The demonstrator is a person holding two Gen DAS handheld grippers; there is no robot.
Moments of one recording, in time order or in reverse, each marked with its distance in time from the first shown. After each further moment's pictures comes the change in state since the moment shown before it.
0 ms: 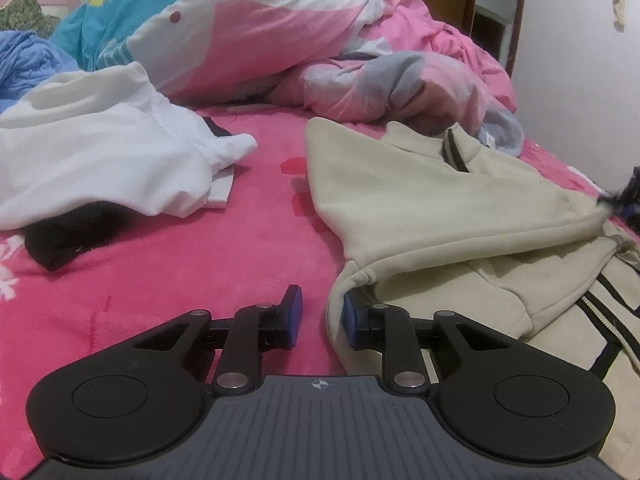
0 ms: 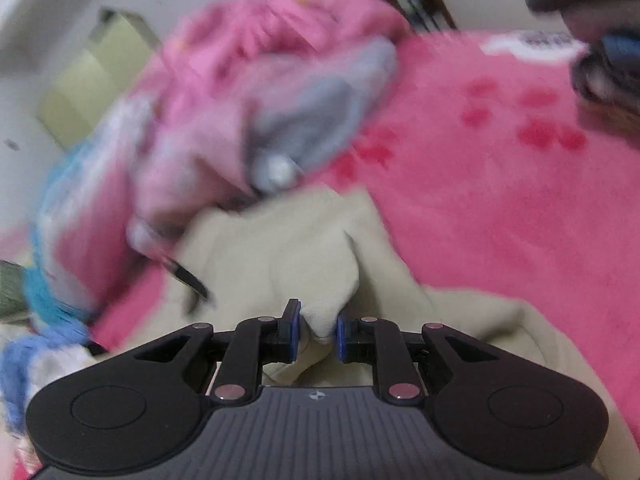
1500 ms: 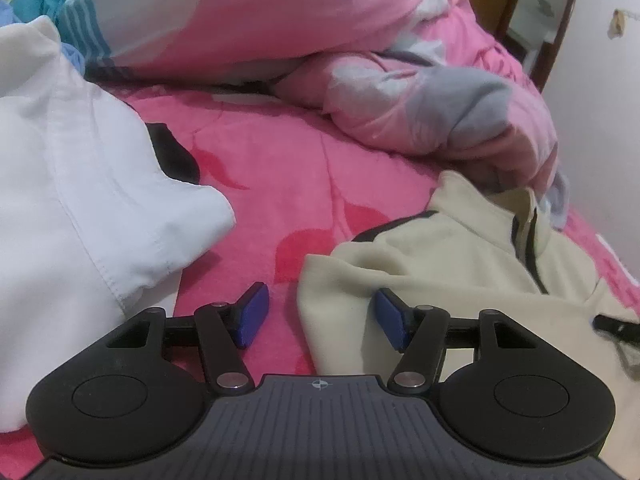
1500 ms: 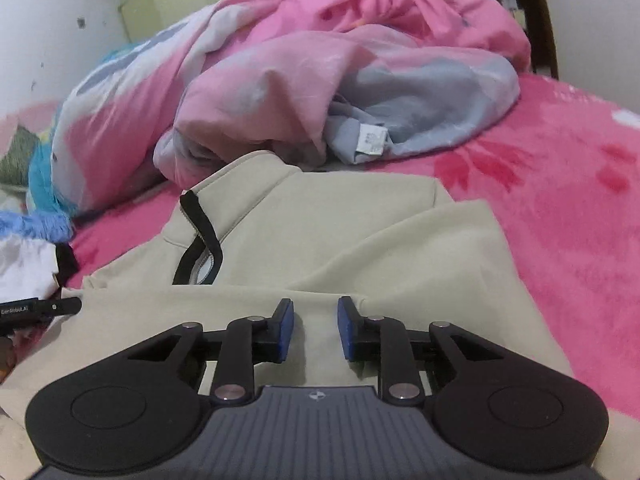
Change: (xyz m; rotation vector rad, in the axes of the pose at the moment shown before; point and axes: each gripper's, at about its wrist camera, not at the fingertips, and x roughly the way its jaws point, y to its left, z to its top) left arm 0.143 0.024 0.095 -0.165 0.041 -0.057; right arm 0.111 0.042 -0.021 -0.376 0.087 0.035
